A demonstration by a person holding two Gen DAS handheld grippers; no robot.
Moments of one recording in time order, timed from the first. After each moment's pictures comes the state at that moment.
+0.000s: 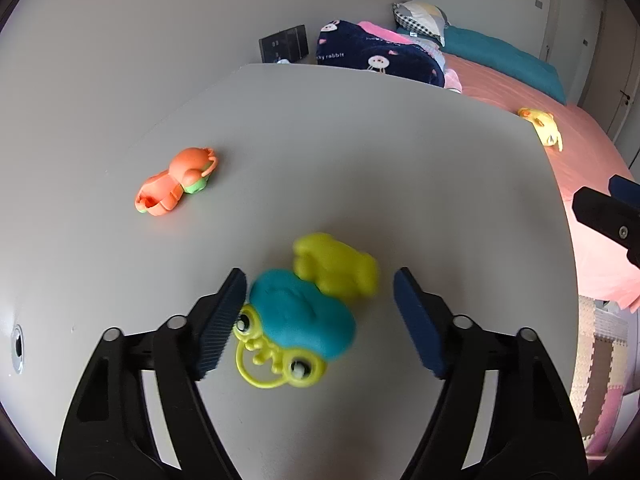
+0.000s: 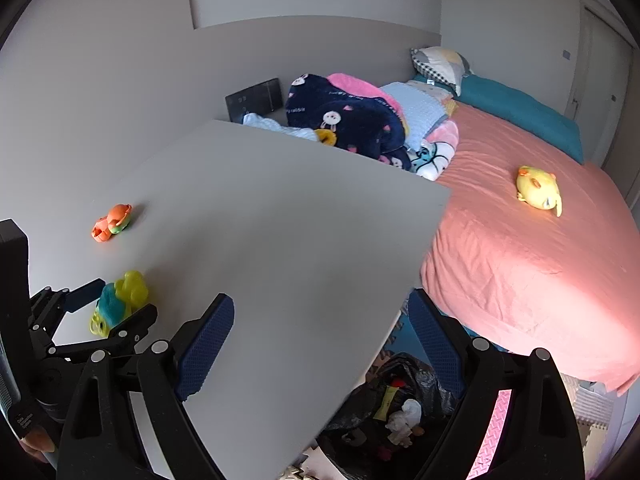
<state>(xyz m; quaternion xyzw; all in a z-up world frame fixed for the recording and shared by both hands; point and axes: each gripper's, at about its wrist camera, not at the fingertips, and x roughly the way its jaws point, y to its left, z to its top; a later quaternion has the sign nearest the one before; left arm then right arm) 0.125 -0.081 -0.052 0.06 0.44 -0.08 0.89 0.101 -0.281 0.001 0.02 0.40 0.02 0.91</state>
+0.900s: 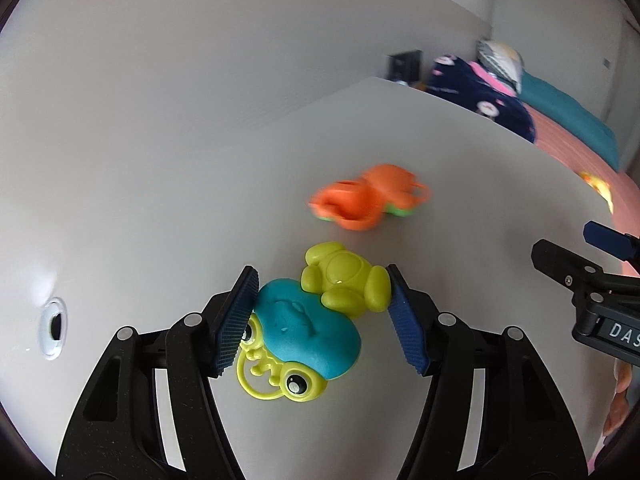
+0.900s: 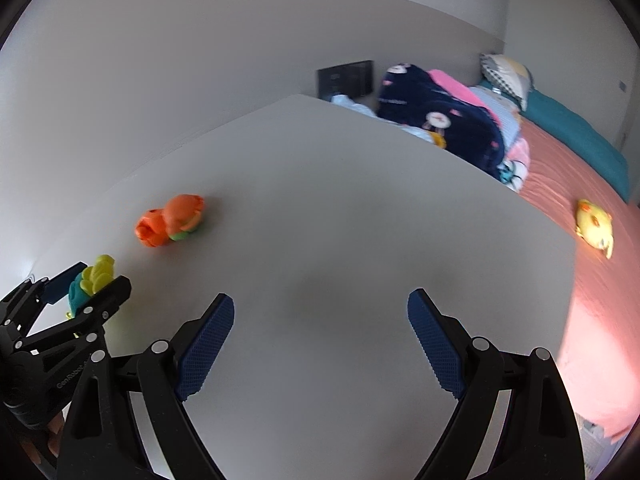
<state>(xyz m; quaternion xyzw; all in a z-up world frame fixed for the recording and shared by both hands) 0.131 0.045 -0.037 0.00 0.42 0.04 0.91 0.165 -0.148 -0.018 -0.03 0.43 0.11 0.90</state>
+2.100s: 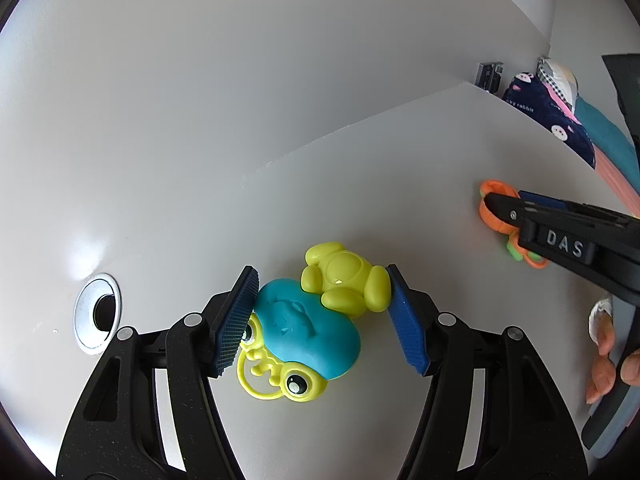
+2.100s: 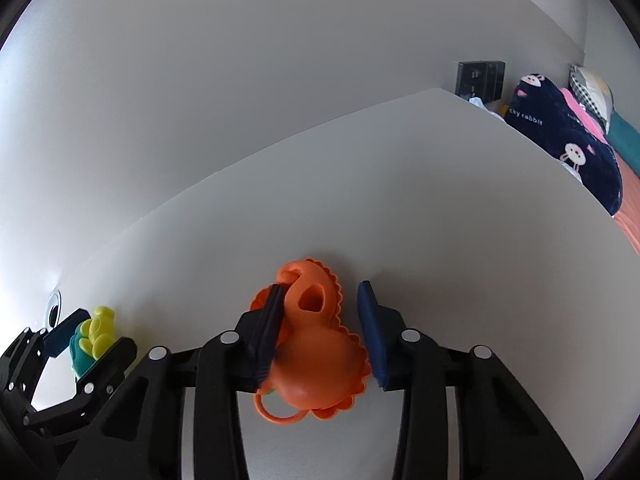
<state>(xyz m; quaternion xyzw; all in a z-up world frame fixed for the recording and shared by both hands) 0.140 0.117 -0.052 -0.04 0.43 0.12 0.89 0.219 -0.035 -0.046 -0.04 0.45 0.23 0.86</state>
